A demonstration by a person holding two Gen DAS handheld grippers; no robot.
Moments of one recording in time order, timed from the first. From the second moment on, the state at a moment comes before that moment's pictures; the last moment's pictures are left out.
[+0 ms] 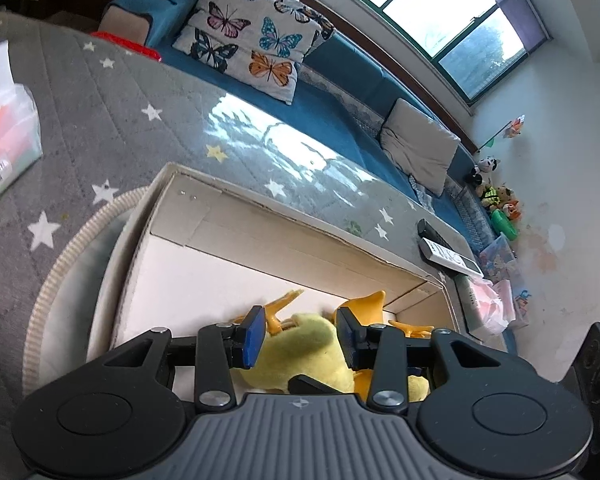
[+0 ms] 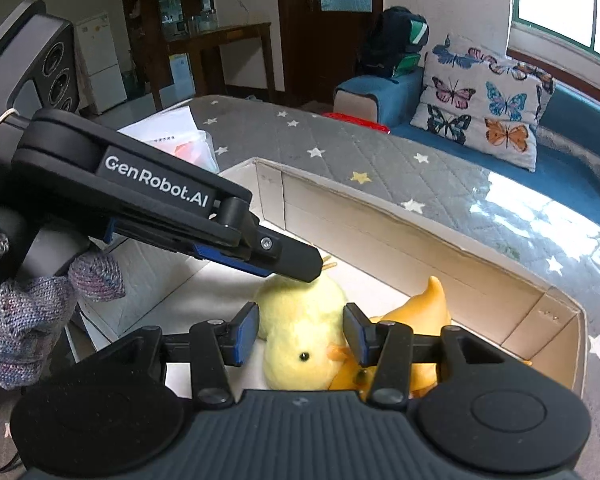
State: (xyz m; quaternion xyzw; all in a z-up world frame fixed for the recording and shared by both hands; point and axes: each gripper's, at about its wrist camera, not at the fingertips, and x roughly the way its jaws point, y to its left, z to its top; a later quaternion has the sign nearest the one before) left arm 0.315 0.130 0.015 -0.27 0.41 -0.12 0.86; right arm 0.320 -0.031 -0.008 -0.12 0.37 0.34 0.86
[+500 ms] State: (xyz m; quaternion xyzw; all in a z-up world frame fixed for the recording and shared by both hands) left arm 0.283 0.115 0.045 -0.24 0.38 -0.12 0.88; right arm 0.286 -0.057 0.014 -0.11 0.32 0.34 0.88
